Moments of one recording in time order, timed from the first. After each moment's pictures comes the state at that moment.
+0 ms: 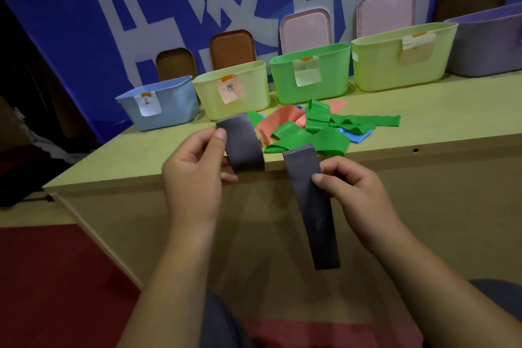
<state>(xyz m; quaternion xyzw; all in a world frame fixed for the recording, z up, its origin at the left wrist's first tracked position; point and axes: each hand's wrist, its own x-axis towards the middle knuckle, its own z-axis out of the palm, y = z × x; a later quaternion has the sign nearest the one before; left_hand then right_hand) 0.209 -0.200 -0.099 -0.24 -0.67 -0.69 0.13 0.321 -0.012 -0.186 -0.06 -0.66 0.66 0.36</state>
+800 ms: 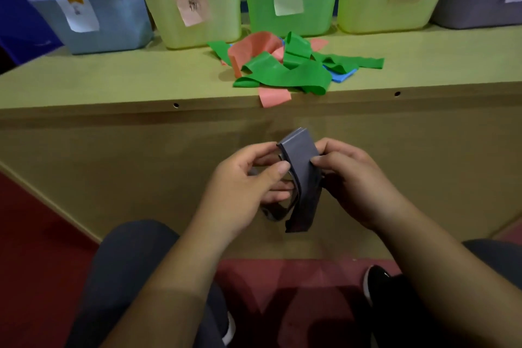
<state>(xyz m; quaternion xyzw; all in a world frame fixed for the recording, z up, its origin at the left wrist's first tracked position) 0.250 -0.174 -0.213 -0.27 -0.63 -0.67 -0.28 0.356 -0.006 -0.229 -0.12 -0.62 0.75 0.20</state>
